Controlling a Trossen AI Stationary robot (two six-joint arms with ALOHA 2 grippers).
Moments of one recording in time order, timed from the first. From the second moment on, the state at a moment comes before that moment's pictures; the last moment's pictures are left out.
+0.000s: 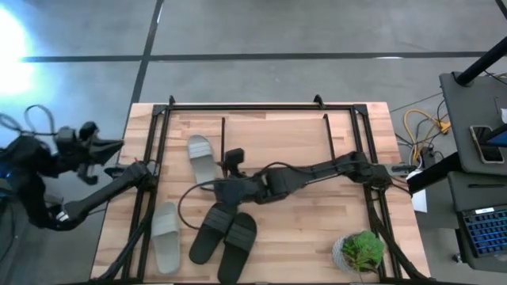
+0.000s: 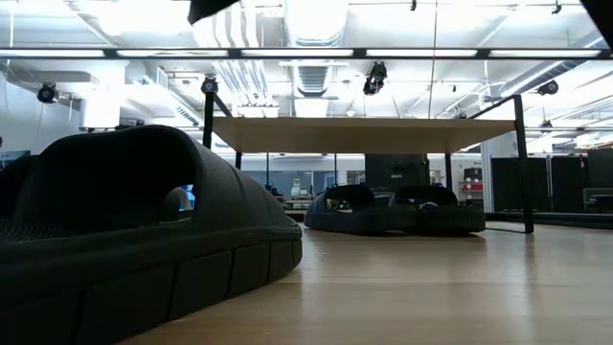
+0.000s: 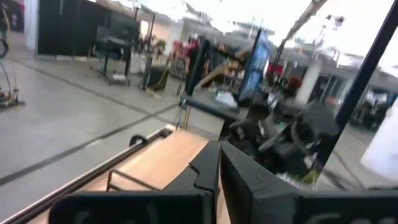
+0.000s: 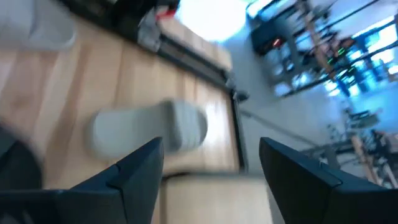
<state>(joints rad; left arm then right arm) 0.73 0.22 1.23 -0.99 0.39 -0.28 0.26 2.21 2.20 -0.62 0.72 -0.40</state>
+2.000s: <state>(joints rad) 0.90 1.40 0.68 -0.48 -0.09 -0.68 0.38 2.18 2.30 -1.56 0.68 1.46</state>
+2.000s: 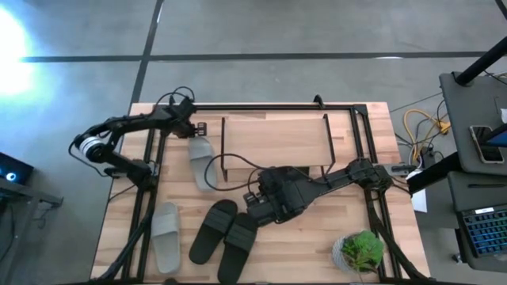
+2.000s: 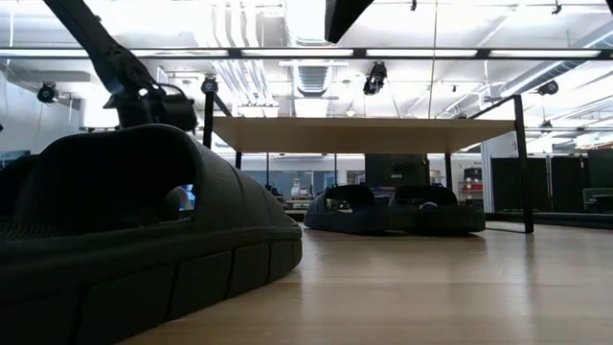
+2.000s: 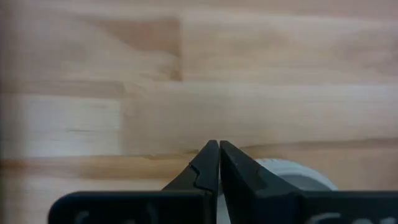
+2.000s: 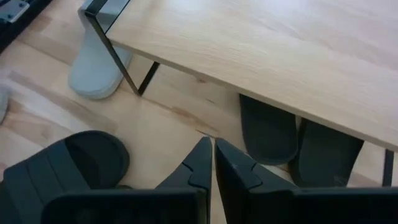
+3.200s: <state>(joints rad) 0.46 1.12 0.48 -0.48 0.06 -0.75 0.36 2.11 2.30 -1.57 0.75 1.19</state>
